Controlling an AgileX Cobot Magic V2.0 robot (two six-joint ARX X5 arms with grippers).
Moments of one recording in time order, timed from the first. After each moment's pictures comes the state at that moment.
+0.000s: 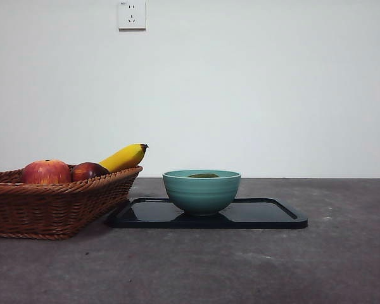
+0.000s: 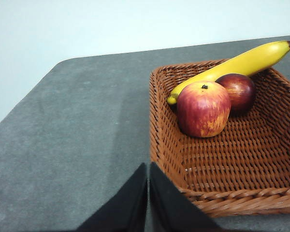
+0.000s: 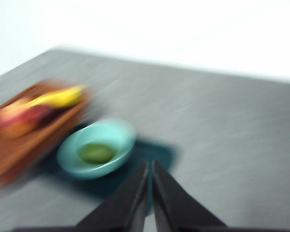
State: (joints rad) left arm 0.01 0.01 0.03 -0.18 0.02 0.11; right arm 0.18 0.48 0.68 -0.43 -0.23 0.04
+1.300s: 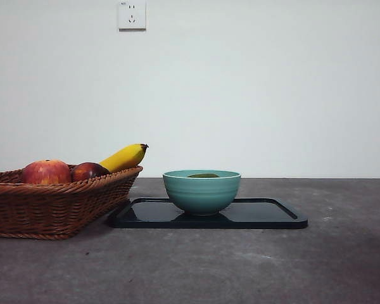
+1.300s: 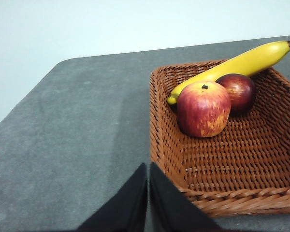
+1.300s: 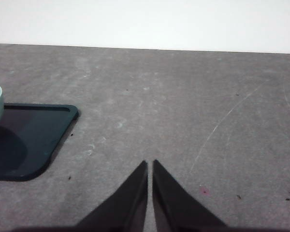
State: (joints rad) left arm 0.01 0.01 0.03 -0.18 0.02 0.11; right arm -0.02 0.01 0.02 -0.17 -0.10 0.03
